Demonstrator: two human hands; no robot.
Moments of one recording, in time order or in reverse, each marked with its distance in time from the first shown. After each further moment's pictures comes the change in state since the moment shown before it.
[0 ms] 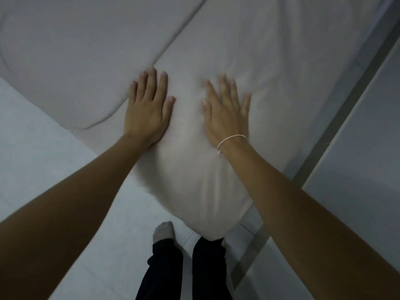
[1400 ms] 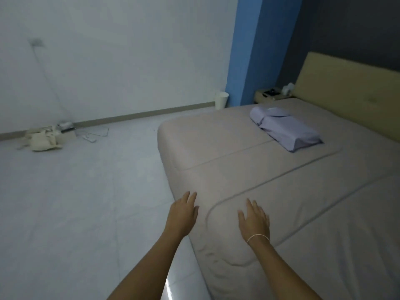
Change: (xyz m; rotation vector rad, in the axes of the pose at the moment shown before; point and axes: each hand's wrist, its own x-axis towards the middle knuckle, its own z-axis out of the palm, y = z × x) left_hand -0.176 -0.183 -0.461 -0.049 0.156 -0.396; right_hand -0.065 -0.359 -0.308 0.163 -0.082 -0.163
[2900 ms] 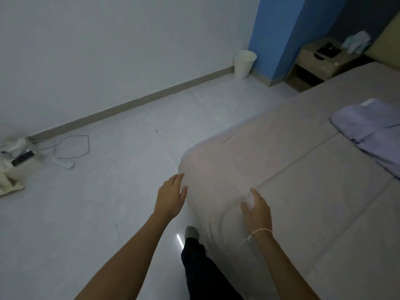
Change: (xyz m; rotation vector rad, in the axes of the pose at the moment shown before) left_hand 0.807 -0.534 -0.045 -0.182 -0.162 -0.099; right_hand 0.721 -0.516 0.216 0.405 -0.012 0.237
